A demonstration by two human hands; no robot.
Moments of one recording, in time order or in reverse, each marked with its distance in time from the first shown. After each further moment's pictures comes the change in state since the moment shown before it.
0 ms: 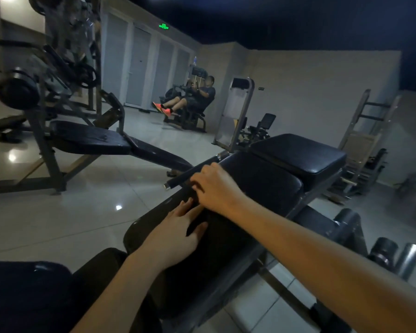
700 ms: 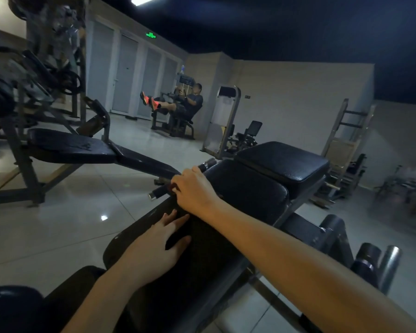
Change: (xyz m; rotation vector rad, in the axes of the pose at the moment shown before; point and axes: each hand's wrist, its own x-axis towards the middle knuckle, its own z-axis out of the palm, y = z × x) left_hand 0.003 -0.011 -0.003 -0.059 0.008 0.014; right_hand 0.028 0.006 0.023 -0.065 0.021 -0.019
